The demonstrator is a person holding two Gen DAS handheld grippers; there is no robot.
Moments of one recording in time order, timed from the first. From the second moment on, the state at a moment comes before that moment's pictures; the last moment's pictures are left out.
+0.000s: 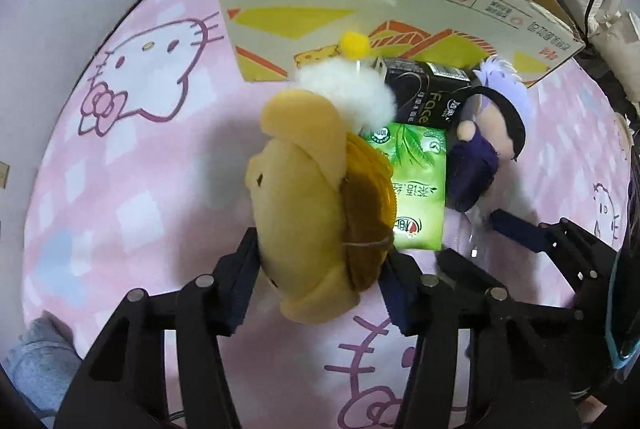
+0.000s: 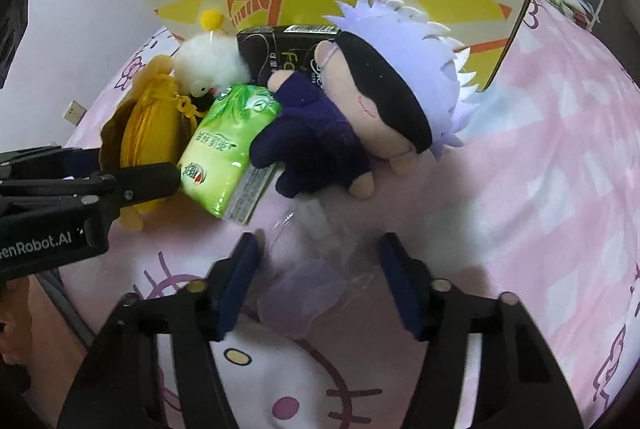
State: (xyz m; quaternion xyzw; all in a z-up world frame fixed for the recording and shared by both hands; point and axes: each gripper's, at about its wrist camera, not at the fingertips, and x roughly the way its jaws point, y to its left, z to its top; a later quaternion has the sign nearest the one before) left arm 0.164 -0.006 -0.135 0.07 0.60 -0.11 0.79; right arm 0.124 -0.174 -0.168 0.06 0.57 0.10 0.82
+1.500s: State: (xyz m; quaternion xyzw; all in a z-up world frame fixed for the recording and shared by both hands) left arm 0.094 0.004 -0.024 0.03 0.33 -0.13 0.93; right arm 0.078 -0.219 -0.037 0.09 0.30 0.09 0.95
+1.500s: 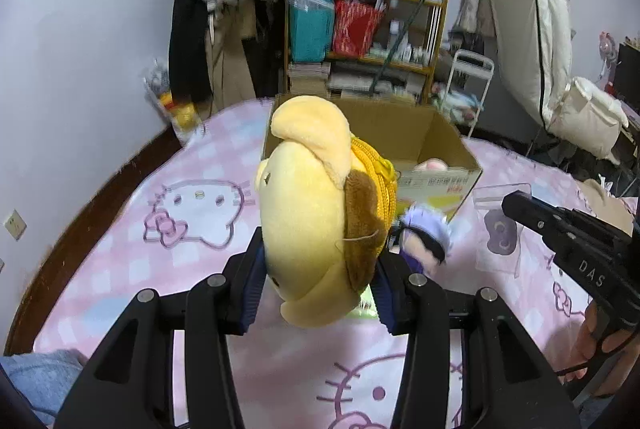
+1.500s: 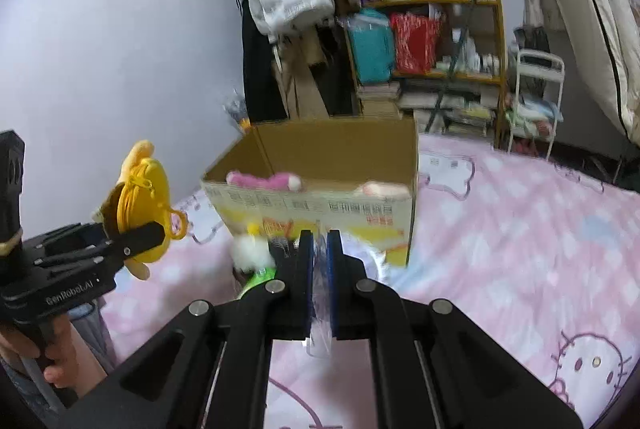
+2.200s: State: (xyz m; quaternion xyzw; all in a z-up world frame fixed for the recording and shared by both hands) left arm 0.122 -0.010 0.044 0.05 0.23 -0.14 0.96; right arm 0.131 -0.235 0.046 0.07 0.18 0.10 0.98
